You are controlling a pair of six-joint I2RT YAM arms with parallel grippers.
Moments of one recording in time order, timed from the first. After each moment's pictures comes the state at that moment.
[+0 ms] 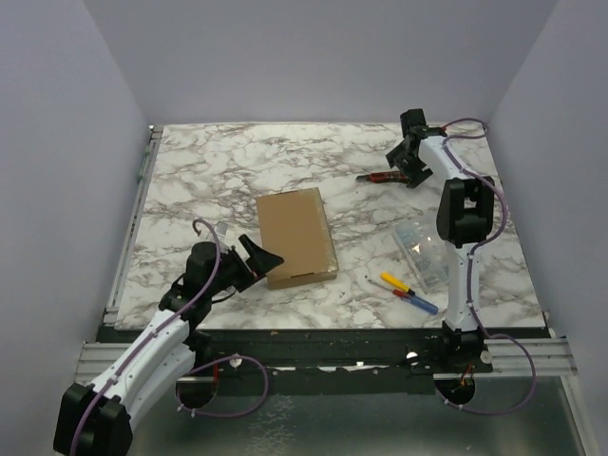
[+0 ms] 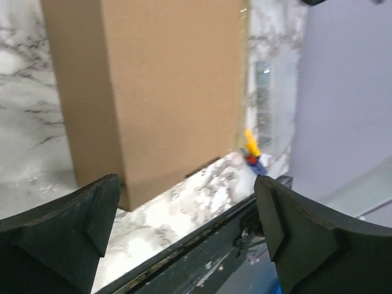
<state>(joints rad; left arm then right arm) -0.38 0.74 0.26 -0.03 0.33 -1.00 0.12 2.36 2.06 -0.84 0.28 1.03</state>
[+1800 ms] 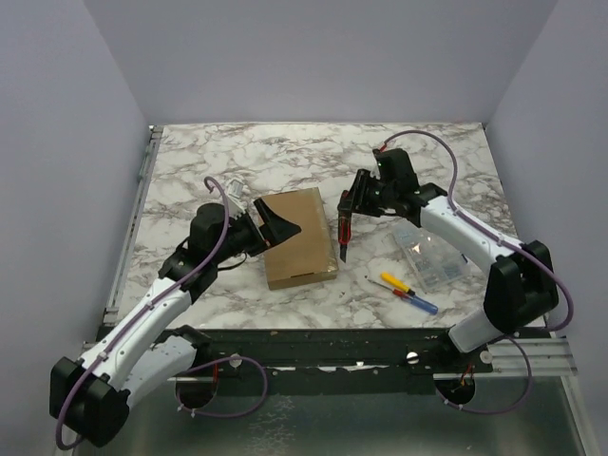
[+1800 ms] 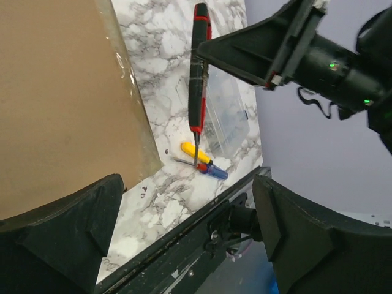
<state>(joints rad) -0.46 0.85 0.66 -0.15 0.33 -0.92 0.44 1.59 1.18 -0.35 -0.16 0.60</state>
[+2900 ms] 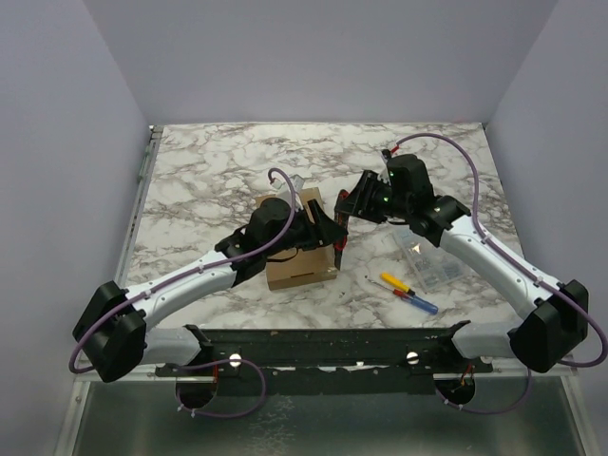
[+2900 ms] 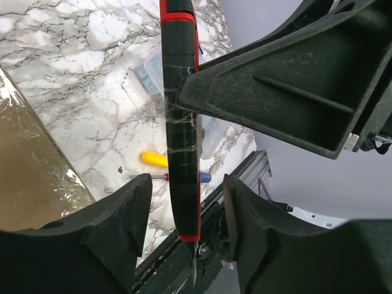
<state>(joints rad) -0.81 1.24 0.81 0.14 0.15 -0.94 0.56 1.31 1.13 -0.40 -0.17 0.75</state>
